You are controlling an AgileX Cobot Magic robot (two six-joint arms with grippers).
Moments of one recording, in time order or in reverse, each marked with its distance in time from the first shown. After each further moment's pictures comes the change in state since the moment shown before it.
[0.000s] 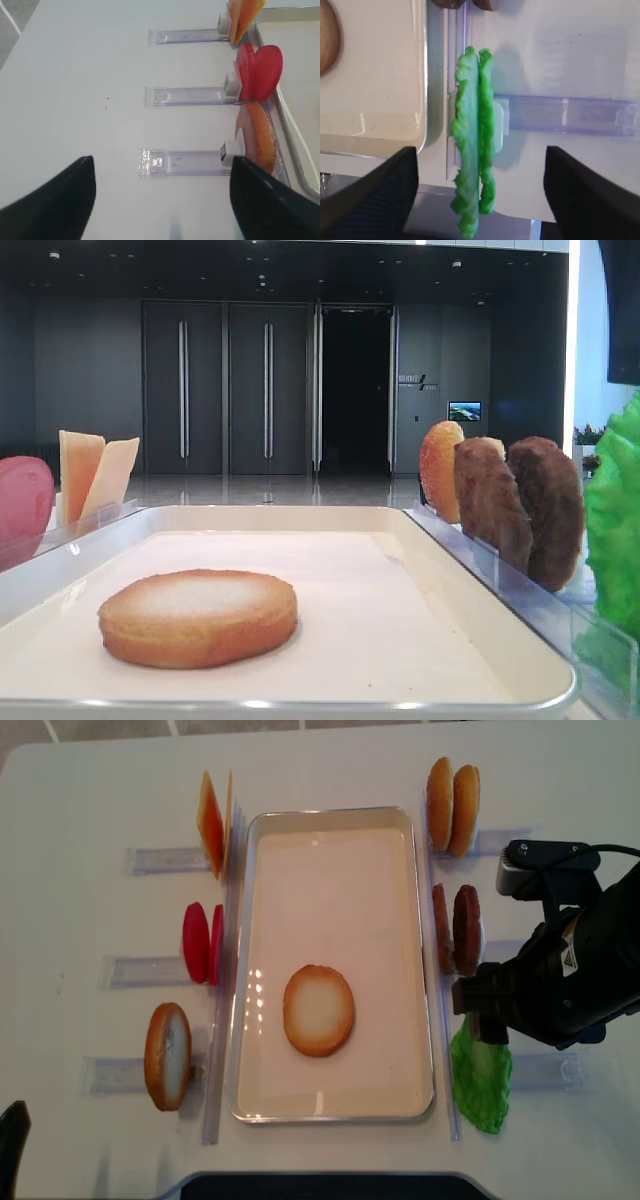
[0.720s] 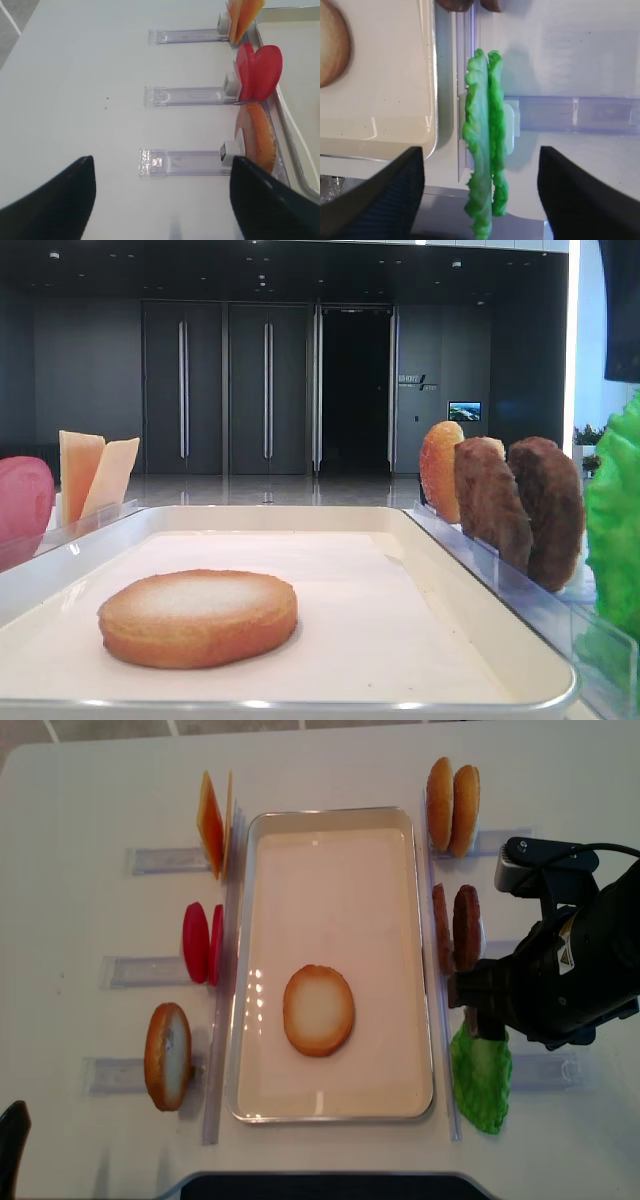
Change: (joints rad) left arm 0.000 0.000 0.000 0.000 0.000 0.000; right arm 0.000 0.002 0.000 0.025 -0.018 0.022
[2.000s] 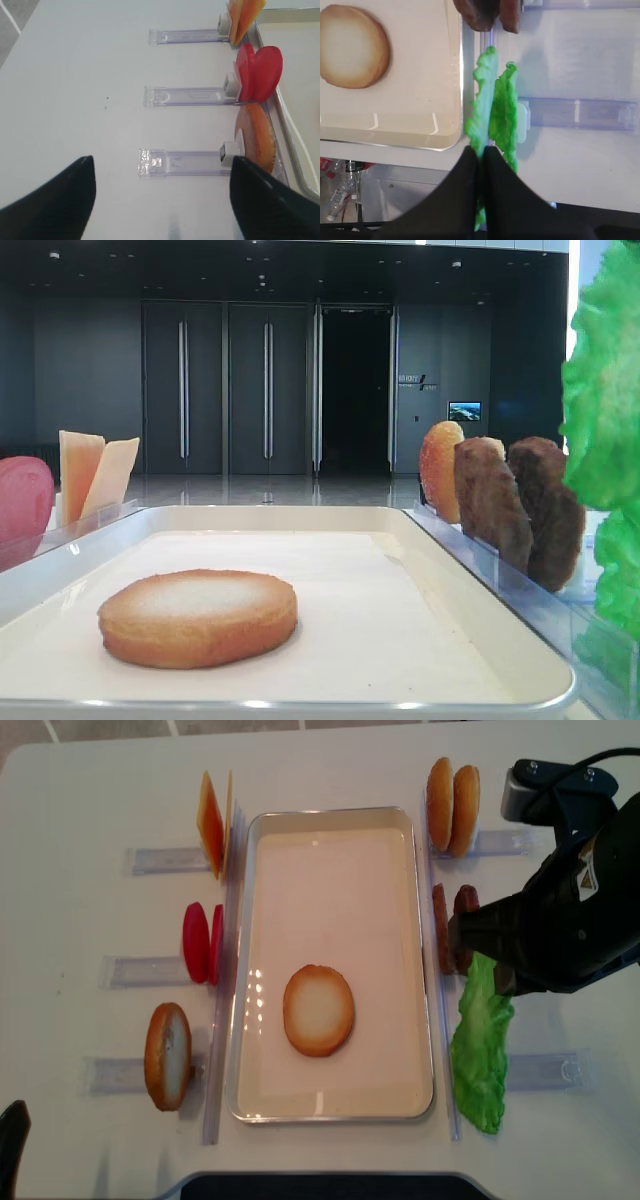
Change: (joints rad) left arm 0.000 0.000 0.000 0.000 0.000 -0.008; right arm 0.001 0.000 -0.233 0.012 0.214 -0.009
